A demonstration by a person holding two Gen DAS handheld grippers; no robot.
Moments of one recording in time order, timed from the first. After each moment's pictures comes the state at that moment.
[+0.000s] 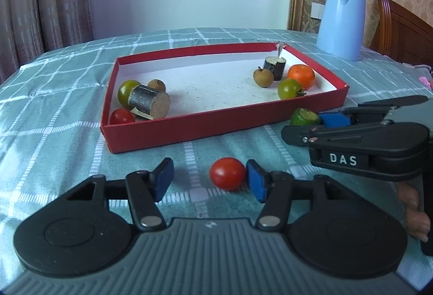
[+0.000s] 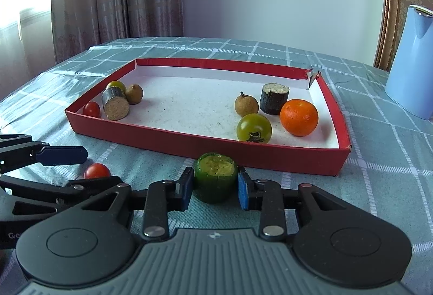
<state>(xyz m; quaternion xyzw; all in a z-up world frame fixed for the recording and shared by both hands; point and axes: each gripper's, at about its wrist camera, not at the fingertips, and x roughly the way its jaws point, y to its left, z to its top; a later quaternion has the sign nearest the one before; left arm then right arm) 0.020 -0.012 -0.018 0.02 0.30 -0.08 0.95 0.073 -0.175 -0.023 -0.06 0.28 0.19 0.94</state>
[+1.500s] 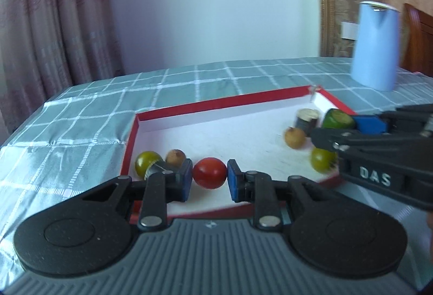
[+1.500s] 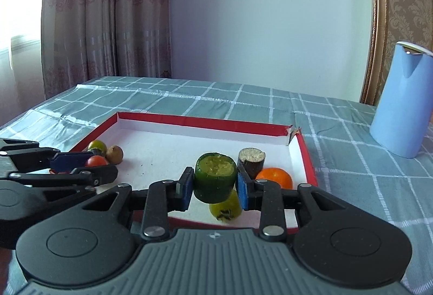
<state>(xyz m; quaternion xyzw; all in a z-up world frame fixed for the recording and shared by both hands) 0.079 -0.029 0.018 0.04 0.26 0.01 0.96 0.101 -0.181 0.020 -0.05 0.21 0.17 0.96</state>
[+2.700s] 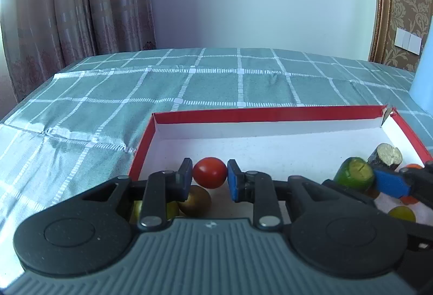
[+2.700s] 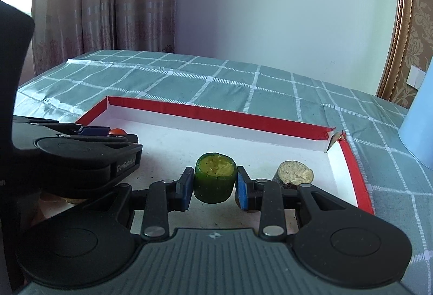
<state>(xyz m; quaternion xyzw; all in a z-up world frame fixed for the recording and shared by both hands) 0.171 0.001 0.003 -0.01 0.30 0.09 0.95 0.167 -0.123 0.001 -0.08 0.26 0.16 0.95</state>
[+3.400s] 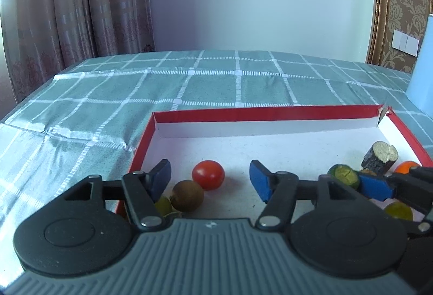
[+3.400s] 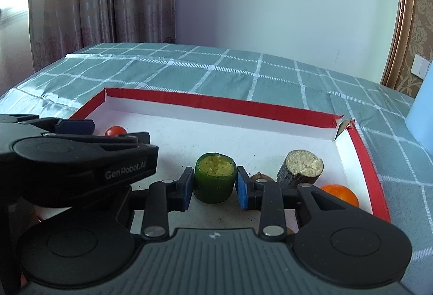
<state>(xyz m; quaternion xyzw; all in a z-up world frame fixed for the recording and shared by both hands) 0.162 -0.001 0.003 -0.01 0.29 0.08 0.95 0.175 -0.123 -0.008 -0.07 0.29 0.17 0.94</state>
